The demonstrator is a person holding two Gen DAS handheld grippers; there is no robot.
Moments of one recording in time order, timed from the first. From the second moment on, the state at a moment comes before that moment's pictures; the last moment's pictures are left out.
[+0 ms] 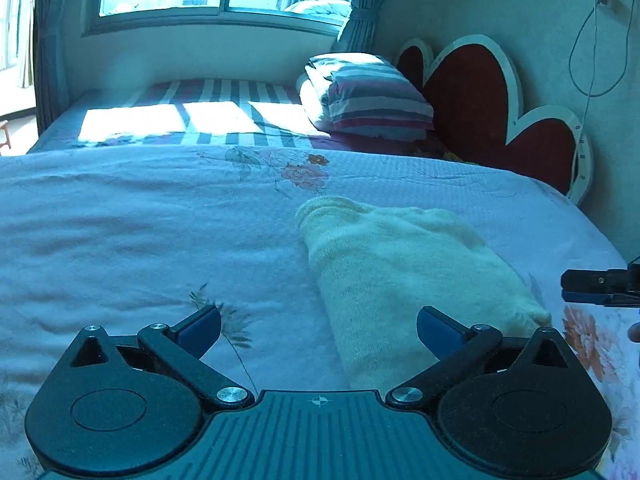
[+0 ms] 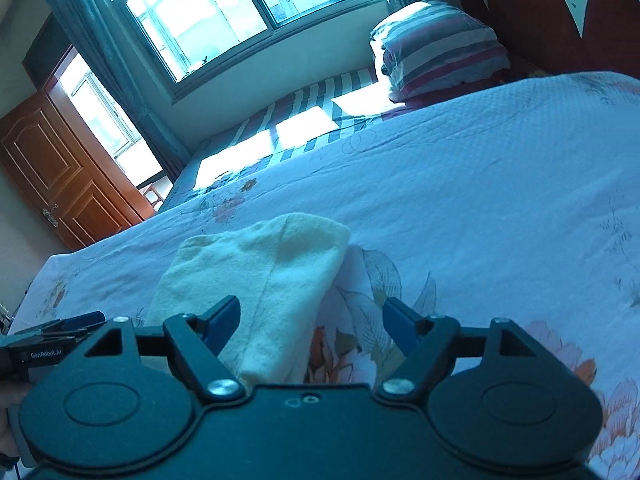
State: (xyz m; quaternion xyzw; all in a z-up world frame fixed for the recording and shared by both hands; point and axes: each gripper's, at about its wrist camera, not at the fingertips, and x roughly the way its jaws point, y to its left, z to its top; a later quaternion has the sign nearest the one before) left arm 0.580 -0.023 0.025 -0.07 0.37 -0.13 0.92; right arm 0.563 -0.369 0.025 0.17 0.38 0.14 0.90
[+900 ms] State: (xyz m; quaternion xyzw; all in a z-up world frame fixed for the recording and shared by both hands) left arm 0.627 0.004 -0.059 -0.32 0.45 -0.30 0.78; right arm 0.574 -0.374 -0.043 0.30 0.45 0.26 0.80
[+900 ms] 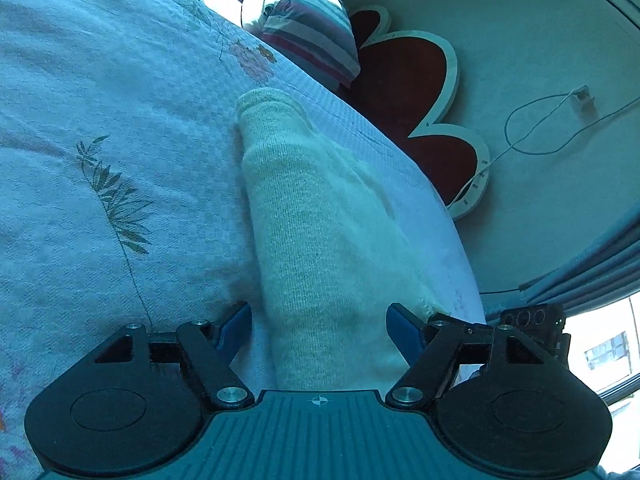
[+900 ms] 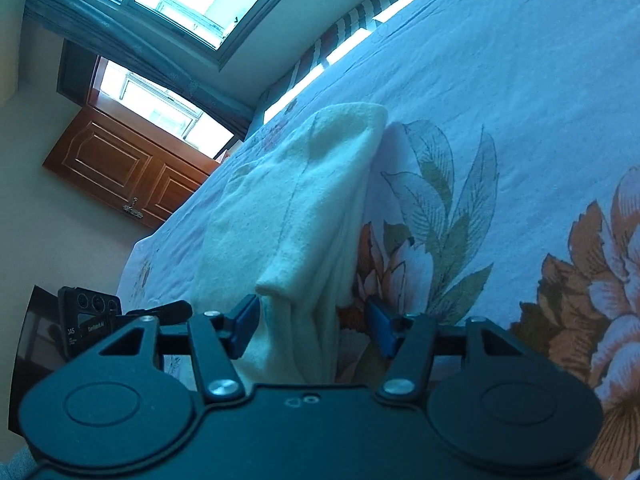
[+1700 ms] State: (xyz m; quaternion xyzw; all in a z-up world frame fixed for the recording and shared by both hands) left arm 0.657 0.000 -0.073 -0.33 0.43 -0.36 0.76; right arm 0.615 -0.359 -0.038 0.27 0.44 0.37 0.77
